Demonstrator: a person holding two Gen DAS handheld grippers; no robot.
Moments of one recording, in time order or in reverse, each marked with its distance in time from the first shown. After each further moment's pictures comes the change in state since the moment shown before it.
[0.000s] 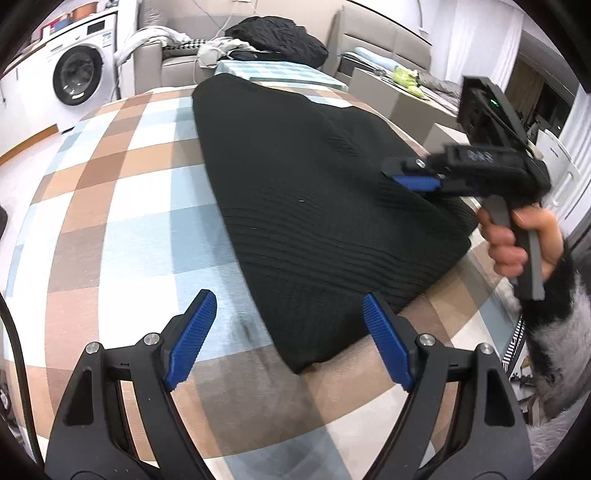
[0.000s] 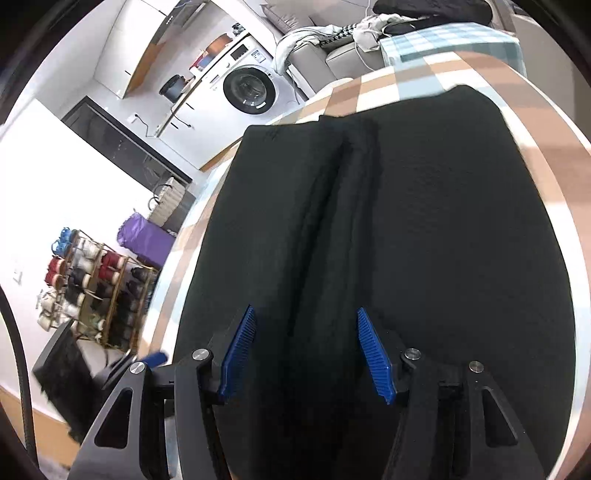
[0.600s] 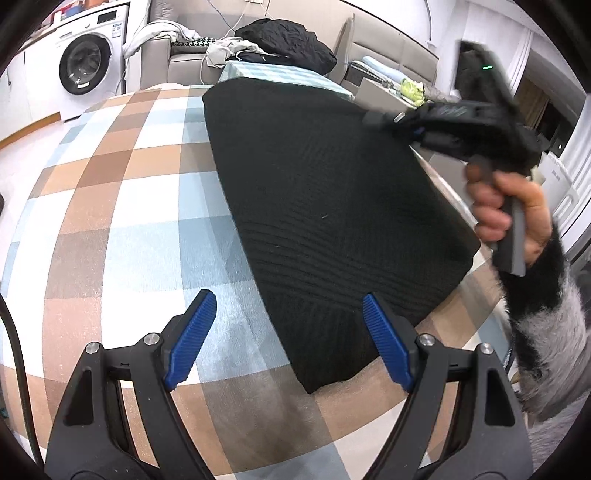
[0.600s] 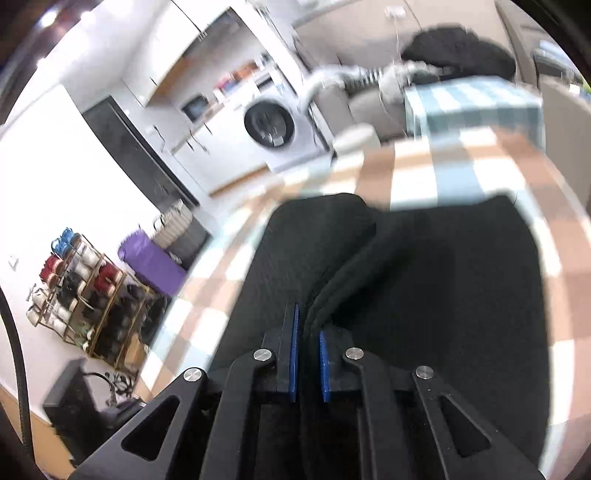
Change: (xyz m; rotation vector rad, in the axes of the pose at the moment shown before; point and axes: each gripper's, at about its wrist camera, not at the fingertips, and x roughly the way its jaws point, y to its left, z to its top) left arm 0.004 0.015 0.012 -0.057 -0.023 -0.033; right arm -0.019 0.036 0.060 -0.128 -0.194 -0.015
